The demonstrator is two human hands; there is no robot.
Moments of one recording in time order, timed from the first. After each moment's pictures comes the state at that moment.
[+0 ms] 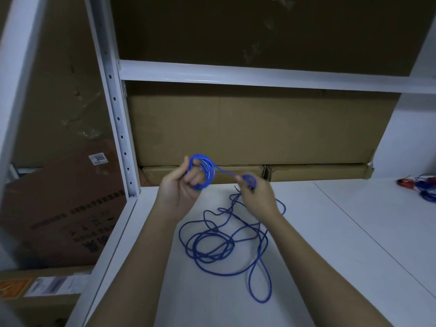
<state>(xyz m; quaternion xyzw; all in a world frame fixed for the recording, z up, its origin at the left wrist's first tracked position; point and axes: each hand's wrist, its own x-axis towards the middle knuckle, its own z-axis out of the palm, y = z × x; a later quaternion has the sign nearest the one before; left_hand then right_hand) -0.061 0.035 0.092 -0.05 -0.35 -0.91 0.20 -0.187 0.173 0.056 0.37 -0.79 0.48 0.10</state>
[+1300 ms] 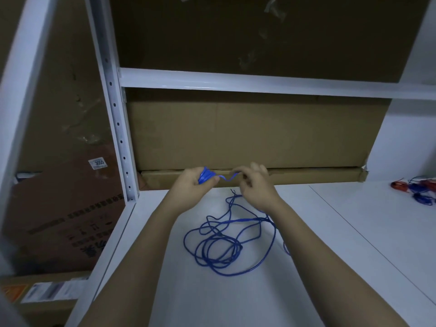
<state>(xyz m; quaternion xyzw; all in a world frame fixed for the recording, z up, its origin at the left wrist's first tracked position) -0.067 0.041 0.097 0.07 -0.85 -0.44 0.28 -0.210 0.181 0.078 0.46 -0.81 0.35 0.13</state>
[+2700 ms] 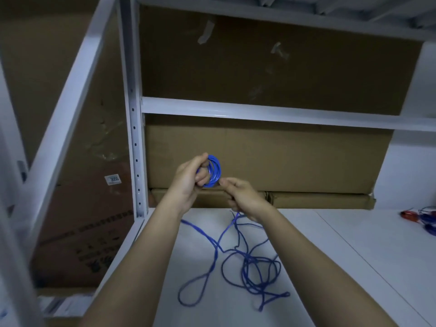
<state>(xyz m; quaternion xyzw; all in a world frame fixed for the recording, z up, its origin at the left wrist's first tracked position) -0.064 0.046 0.156 0.02 -0.56 -0.75 0.35 -0.166 0.147 0.124 0.40 -0.65 0.61 -0.22</state>
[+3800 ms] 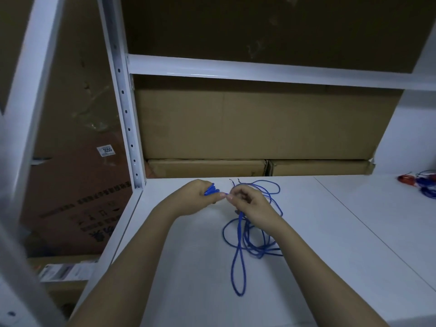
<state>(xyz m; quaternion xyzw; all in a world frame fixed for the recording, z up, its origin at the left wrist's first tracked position) -0.055 0.029 0.063 0.13 -0.93 -0.34 0.09 -0.153 0.195 0.038 0.42 -0.71 0.54 -0.14</state>
